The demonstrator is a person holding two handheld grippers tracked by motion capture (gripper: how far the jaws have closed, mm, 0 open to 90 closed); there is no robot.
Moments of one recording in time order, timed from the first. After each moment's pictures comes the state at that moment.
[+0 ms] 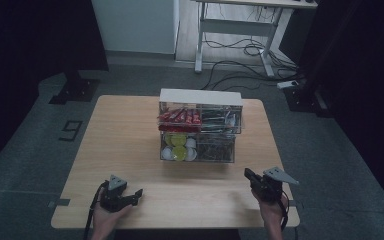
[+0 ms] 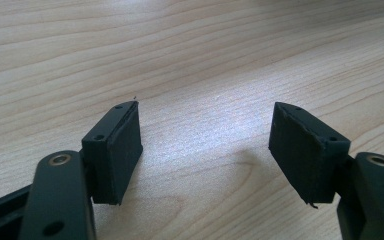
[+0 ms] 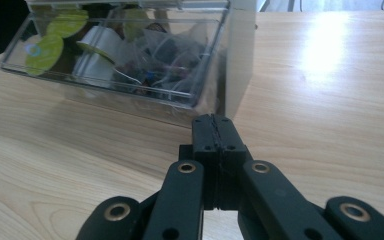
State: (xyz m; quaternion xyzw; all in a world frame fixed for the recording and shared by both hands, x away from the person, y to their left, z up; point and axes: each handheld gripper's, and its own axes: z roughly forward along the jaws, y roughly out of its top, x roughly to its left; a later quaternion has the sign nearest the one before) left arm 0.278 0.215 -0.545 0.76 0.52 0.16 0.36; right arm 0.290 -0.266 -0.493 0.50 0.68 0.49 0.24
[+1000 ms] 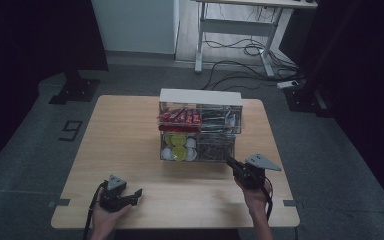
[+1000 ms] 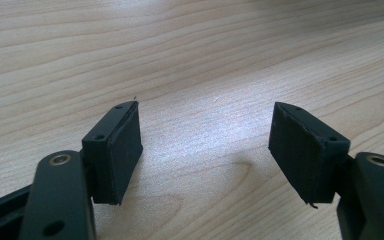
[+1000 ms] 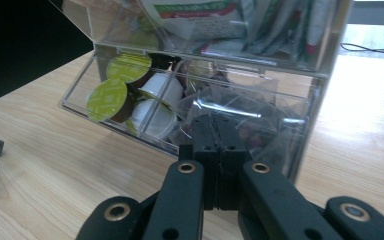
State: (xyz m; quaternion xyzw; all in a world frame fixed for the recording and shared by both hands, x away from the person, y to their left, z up) left arm 0.277 0.216 -0.542 0.76 0.52 0.16 0.36; right arm 0.315 -0.215 -0.463 0.44 0.69 0.52 0.23
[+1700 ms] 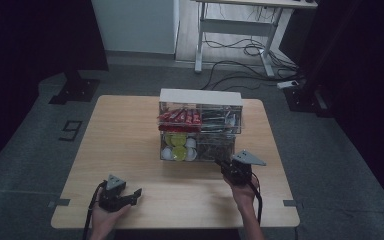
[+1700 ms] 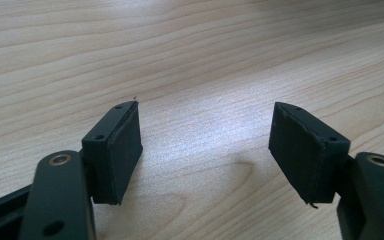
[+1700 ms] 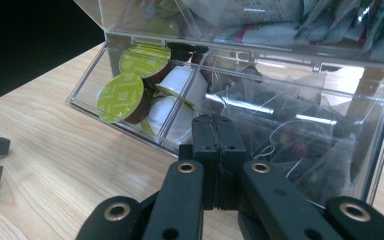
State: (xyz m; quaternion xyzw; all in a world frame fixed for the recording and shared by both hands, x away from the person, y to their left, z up) left arm 0.277 0.218 -0.542 0.76 0.52 0.16 0.37; right arm 0.332 -0.186 -0.476 0.43 0.71 0.52 0.21
